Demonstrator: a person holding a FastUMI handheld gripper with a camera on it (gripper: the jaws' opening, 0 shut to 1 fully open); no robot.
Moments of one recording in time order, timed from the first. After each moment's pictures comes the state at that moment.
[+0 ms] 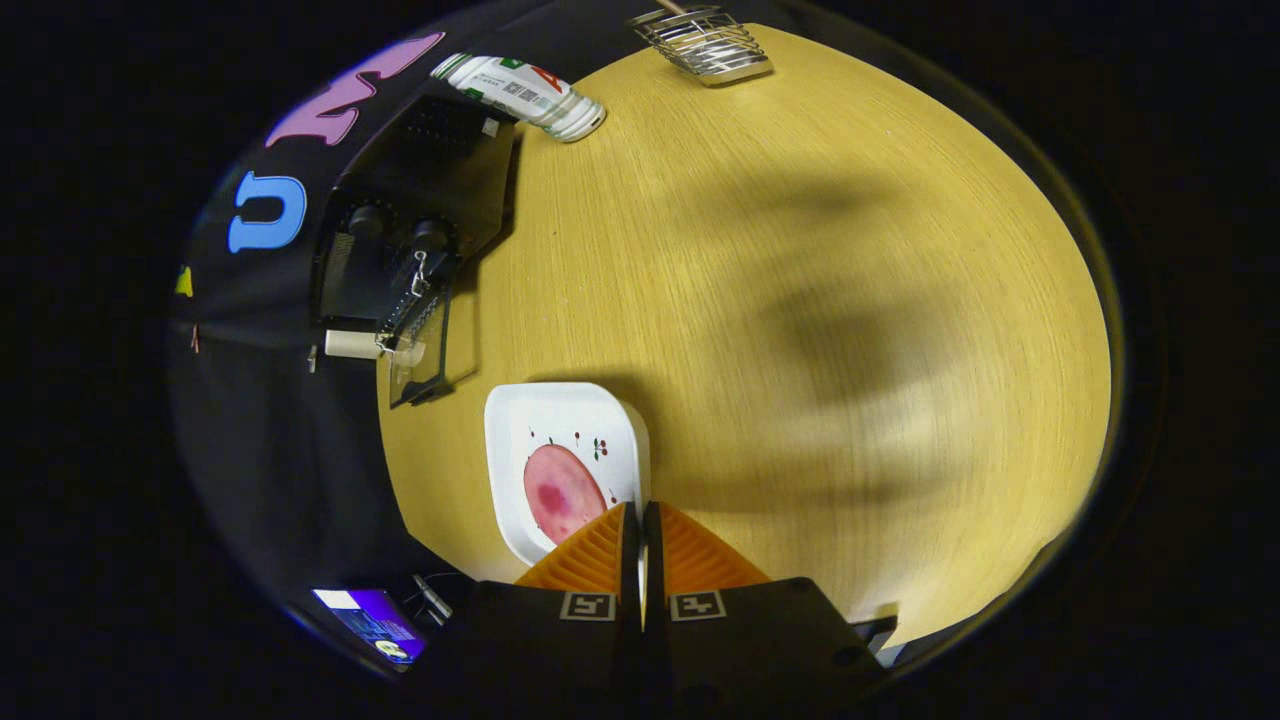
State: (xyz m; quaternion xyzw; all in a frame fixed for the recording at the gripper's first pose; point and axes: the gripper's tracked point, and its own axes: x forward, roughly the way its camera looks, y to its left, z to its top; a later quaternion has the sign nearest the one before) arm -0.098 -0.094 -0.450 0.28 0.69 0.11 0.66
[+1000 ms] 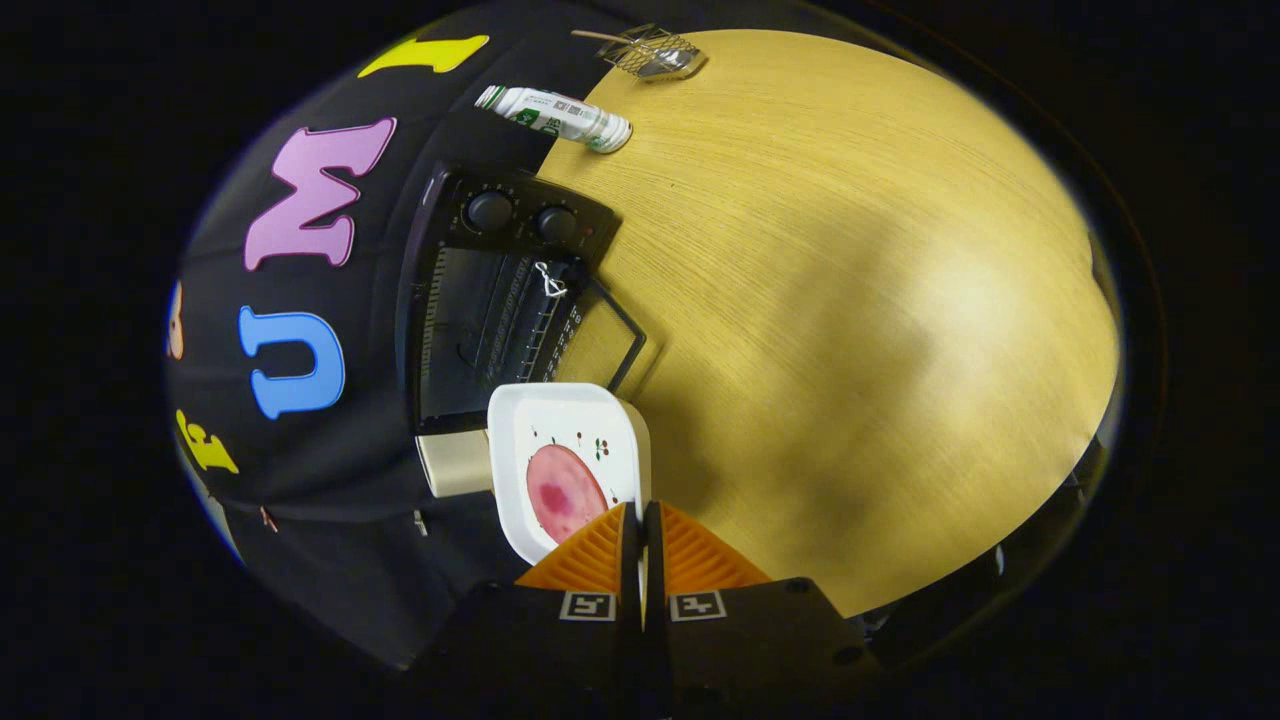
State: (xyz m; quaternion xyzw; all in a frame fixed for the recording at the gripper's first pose) arm -0.091 0.137 -0.376 0.51 0.56 -0.09 0.65
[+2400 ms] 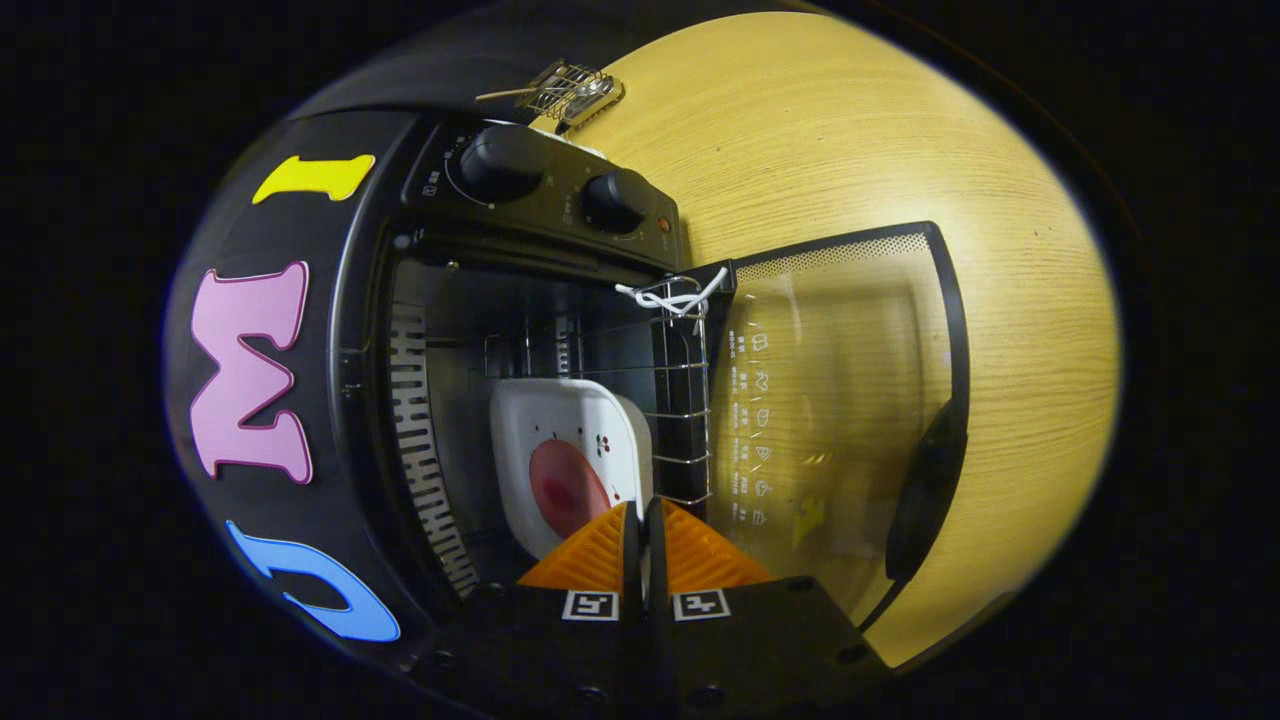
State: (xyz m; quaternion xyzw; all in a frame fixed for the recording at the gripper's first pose) arm 0.124 0.240 -0.453 0.62 0.34 -0.34 0.61
